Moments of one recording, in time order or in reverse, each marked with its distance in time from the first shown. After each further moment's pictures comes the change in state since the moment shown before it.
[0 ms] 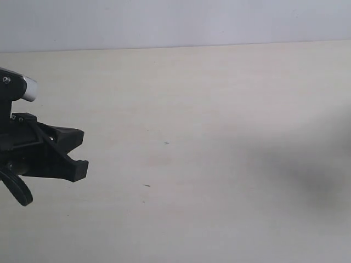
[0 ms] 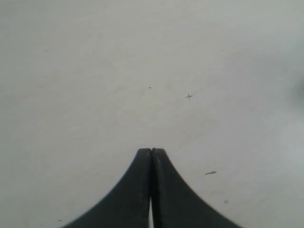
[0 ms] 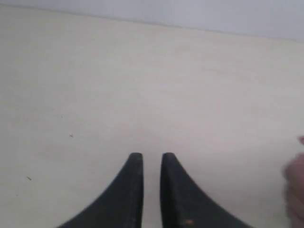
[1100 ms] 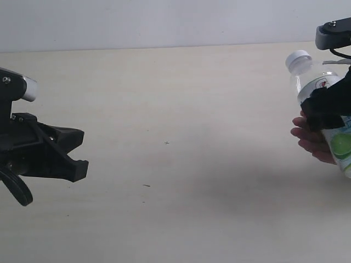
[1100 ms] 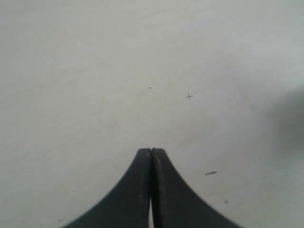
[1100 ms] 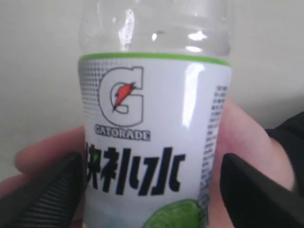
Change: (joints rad) left arm 0.000 0.000 0.000 0.000 0.000 0.000; right arm 0.000 0.538 0.000 -0.259 0.038 0.176
